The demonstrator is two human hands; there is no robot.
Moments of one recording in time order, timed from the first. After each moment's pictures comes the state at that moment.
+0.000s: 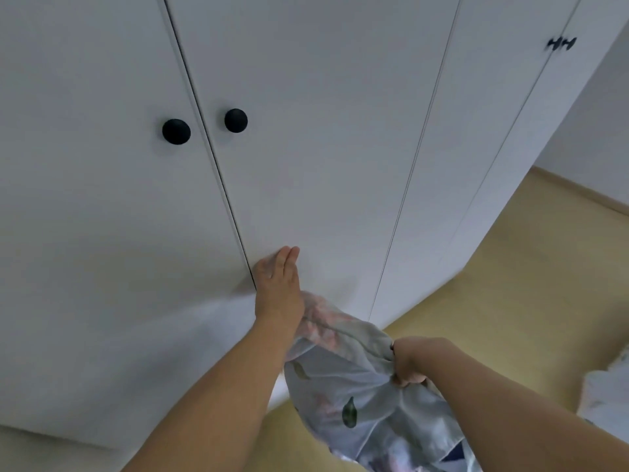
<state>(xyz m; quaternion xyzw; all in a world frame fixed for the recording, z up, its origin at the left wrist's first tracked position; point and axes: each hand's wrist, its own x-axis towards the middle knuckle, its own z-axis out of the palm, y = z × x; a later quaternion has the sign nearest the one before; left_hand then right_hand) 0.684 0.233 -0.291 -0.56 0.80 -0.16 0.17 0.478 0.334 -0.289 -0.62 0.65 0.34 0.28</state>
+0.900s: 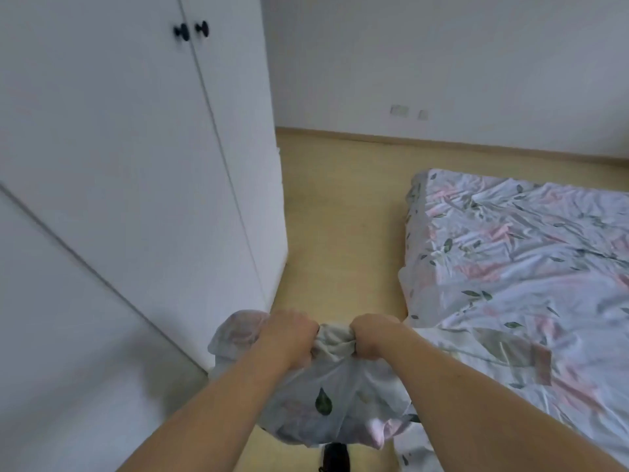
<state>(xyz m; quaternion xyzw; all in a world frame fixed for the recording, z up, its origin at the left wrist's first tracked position) 0.293 0.245 -0.310 -0.04 0.98 -0.03 0.20 0.187 0.373 -0.311 -0.38 0.85 0.14 0.34</state>
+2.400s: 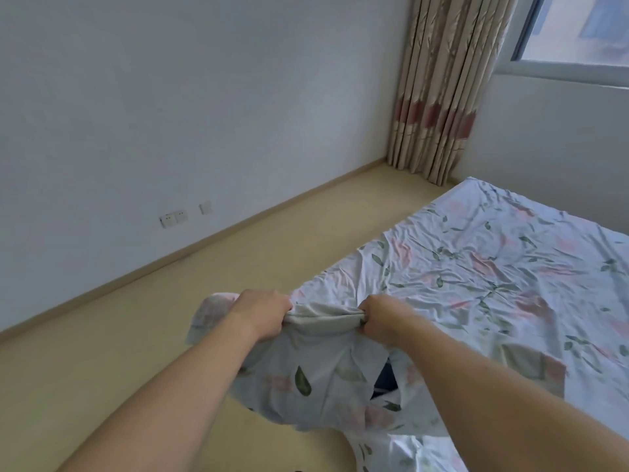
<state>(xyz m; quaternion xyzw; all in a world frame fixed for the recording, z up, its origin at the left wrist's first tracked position) -0.781 0.104 -0.251 0.34 0.93 -0.14 0.09 -0.709 0.321 -0.276 0.08 0.97 -0.11 0.18</state>
